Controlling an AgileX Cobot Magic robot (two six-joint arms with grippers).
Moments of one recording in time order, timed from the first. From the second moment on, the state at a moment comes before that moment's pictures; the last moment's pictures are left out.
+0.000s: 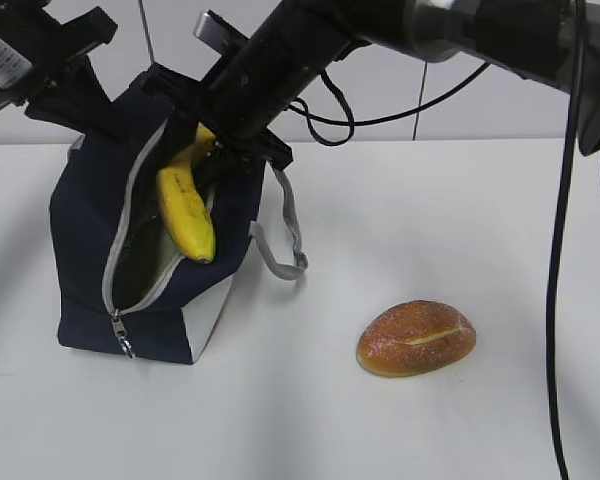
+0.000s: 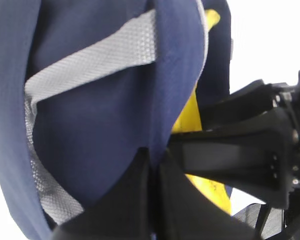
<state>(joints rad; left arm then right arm) -0.09 1.80 -1.63 -0.55 1.22 0.19 0.50 2.31 -2.20 0.65 1.12 0.13</state>
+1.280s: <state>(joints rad) -0.09 1.80 -1.63 -0.55 1.22 0.19 0.47 2.08 -2.19 0.28 1.24 0.02</state>
